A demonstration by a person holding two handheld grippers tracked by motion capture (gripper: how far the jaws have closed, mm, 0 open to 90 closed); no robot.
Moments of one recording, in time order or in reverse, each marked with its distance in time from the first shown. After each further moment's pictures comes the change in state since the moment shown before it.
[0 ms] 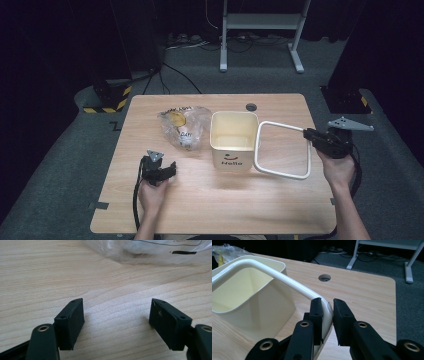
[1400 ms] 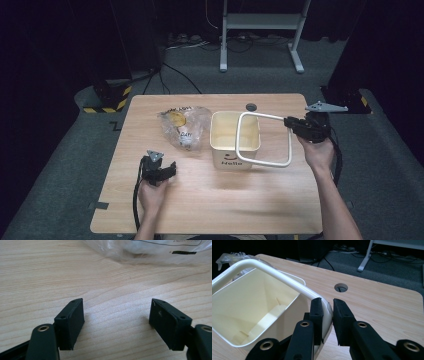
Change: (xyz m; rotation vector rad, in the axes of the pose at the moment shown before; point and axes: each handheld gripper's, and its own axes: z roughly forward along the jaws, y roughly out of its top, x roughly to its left) left arm 0.000 0.000 0.000 0.003 -0.001 0.003; right arm 0.029 0.041 0.040 0.036 0.071 -0.026
